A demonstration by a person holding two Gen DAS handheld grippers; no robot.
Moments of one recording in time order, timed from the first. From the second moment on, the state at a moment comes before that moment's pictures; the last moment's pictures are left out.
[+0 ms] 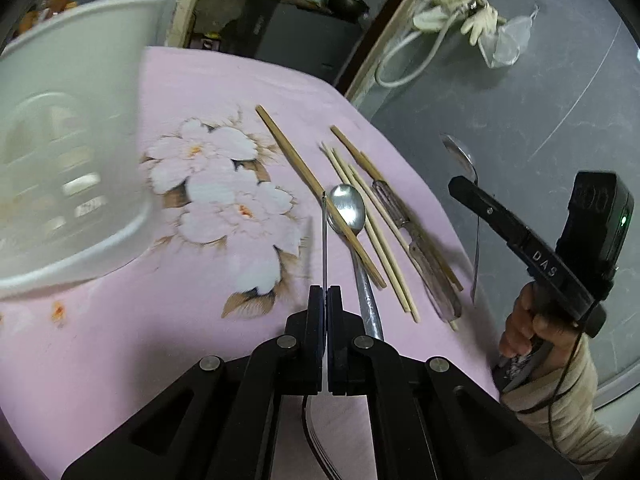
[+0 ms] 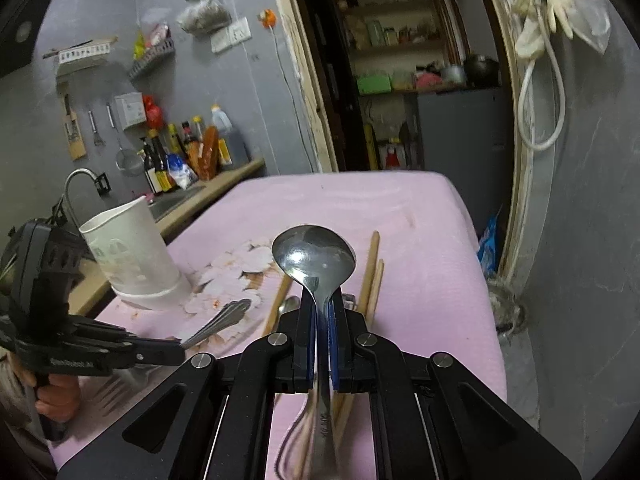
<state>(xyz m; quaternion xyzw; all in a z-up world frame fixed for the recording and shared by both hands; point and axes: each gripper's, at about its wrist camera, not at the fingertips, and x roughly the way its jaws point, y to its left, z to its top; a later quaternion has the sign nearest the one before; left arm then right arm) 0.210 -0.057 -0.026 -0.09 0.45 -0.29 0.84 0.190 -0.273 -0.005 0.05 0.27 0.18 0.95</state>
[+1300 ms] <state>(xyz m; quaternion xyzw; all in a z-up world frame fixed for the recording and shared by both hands) 0.213 0.169 0.078 -0.20 0.01 0.04 0.98 0.255 -0.069 0.080 0.13 -0.04 0.32 0.94</state>
